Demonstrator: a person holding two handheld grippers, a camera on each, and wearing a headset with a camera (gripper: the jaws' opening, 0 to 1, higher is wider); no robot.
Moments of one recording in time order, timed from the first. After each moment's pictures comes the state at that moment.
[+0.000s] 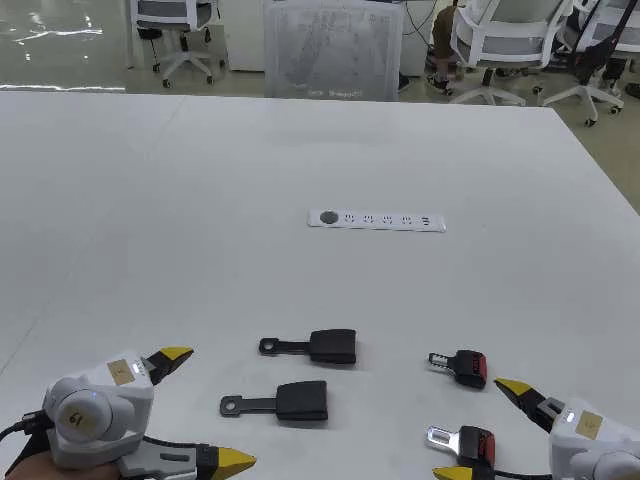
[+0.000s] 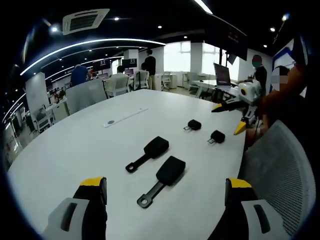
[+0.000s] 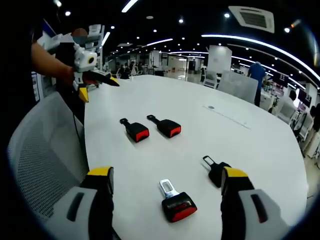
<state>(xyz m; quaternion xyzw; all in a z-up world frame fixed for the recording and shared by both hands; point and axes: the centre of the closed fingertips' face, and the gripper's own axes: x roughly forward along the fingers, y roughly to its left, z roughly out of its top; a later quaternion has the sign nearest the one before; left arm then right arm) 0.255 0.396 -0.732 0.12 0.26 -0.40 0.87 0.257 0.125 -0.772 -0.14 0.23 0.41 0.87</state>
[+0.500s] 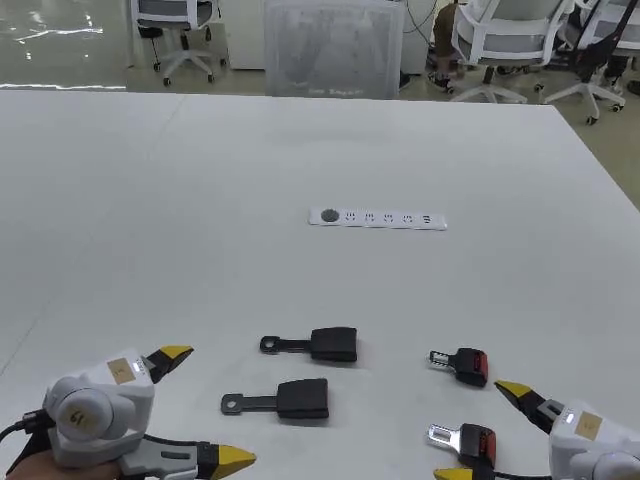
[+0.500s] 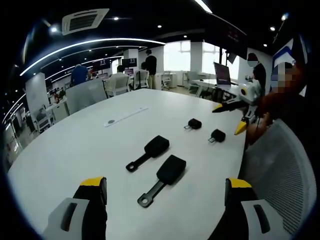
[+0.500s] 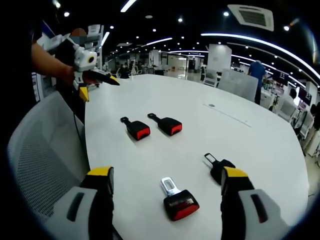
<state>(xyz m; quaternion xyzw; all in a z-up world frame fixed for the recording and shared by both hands) 0.254 0.397 -0.733 0.12 0.26 -0.40 0.87 0.254 0.124 -0.777 -0.14 0.23 0.41 0.87</state>
